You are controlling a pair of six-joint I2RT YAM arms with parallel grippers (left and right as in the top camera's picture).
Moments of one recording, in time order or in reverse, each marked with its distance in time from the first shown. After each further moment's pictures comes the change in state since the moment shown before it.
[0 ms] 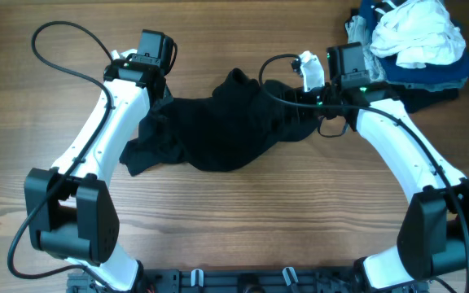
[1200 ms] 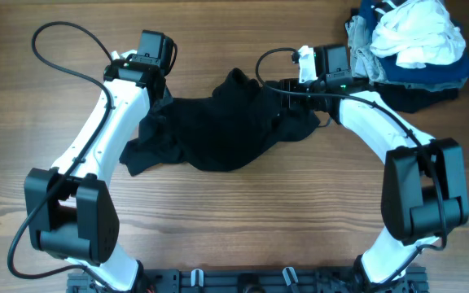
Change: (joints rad) left arm 0.000 0.000 0.000 -0.011 0.000 0.000; right arm 0.007 0.204 0.004 0.278 0.203 0.136
